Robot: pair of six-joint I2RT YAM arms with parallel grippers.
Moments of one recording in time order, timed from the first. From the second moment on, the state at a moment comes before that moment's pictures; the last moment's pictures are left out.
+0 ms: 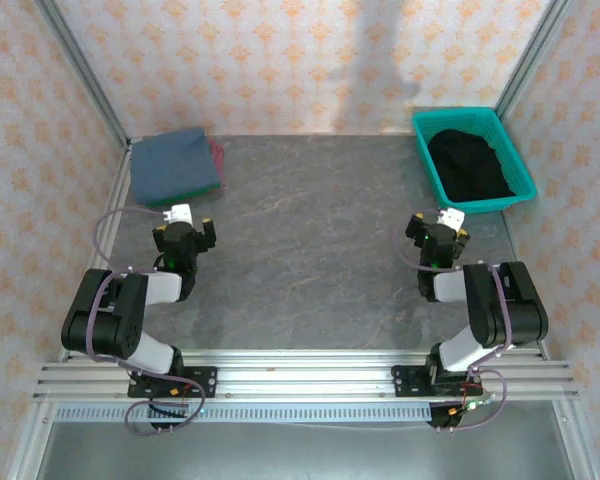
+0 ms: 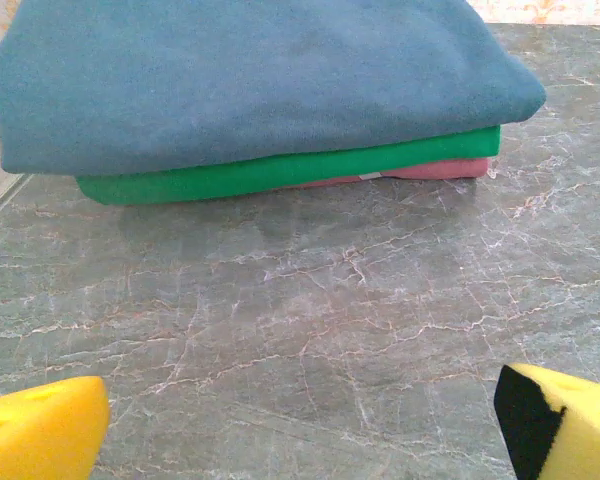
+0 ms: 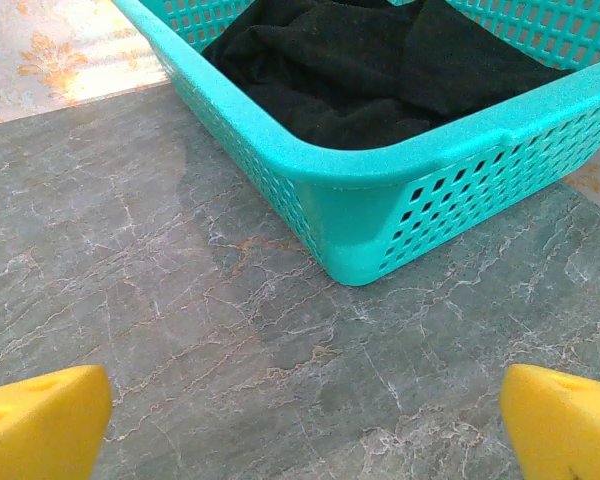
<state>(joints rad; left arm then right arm) -0.05 1.50 0.40 0.66 -0.34 -0.09 0.05 1.54 0.37 0.82 0.38 0.21</state>
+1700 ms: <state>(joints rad) -0.35 1.32 1.39 -0.67 0.01 -0.45 -0.12 1.85 1.92 -0.88 0.12 0.39</state>
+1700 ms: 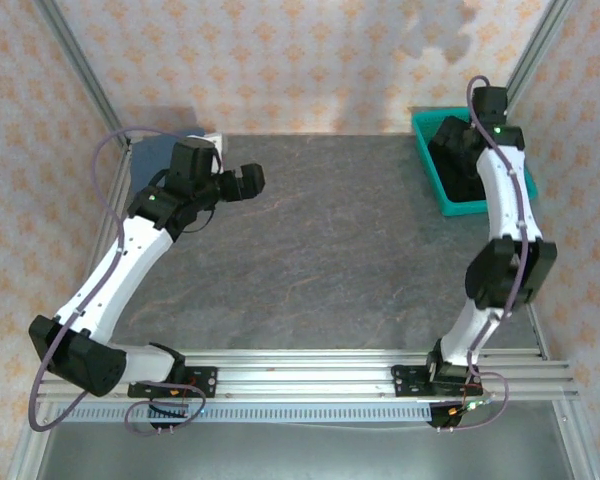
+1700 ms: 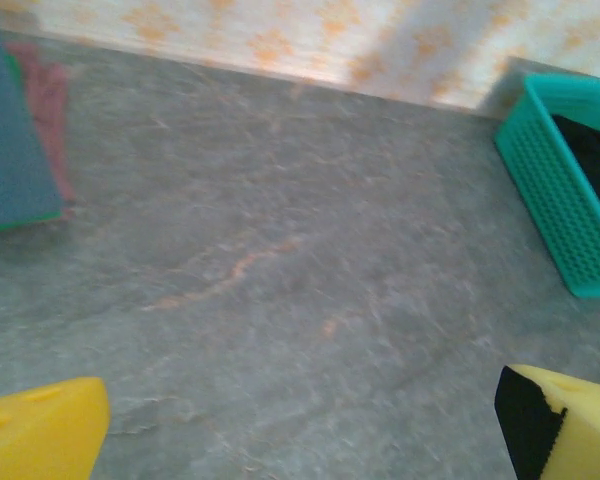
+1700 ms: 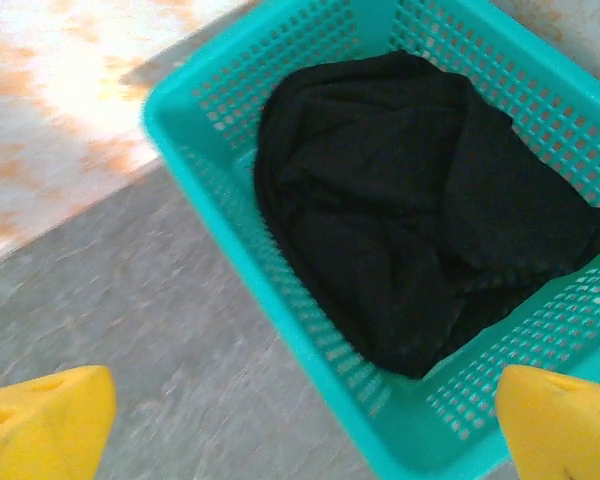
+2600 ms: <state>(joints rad) -0.50 0.91 1.44 -0.81 -0.17 -0.43 -0.20 2.49 2.26 -0.86 0.18 0.71</state>
